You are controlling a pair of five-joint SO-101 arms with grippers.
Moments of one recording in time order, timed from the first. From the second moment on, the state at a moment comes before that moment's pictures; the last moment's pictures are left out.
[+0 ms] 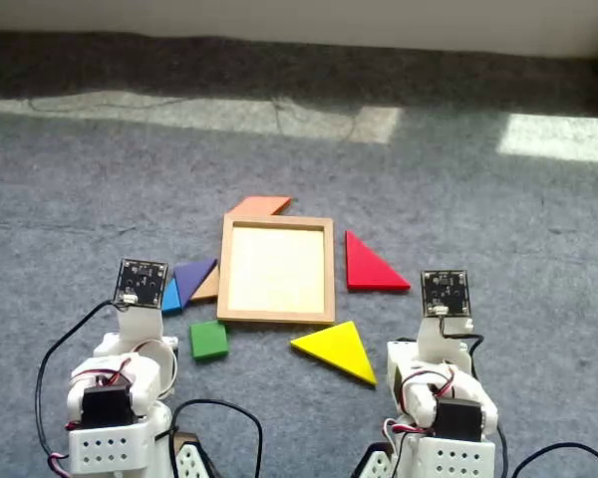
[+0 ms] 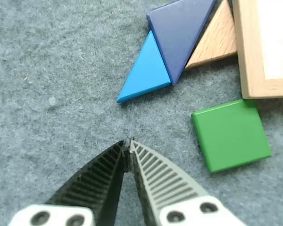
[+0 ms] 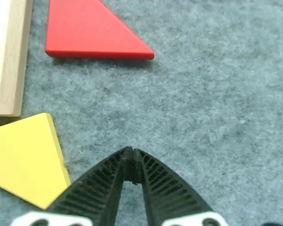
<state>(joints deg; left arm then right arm) -12.0 -102.4 96.0 76.8 -4.2 -0.8 -104.3 95.8 71.5 8.9</state>
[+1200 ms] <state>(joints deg) -12.0 -102.4 96.0 76.8 -4.2 -4.6 -98.4 78.4 67.4 21.9</state>
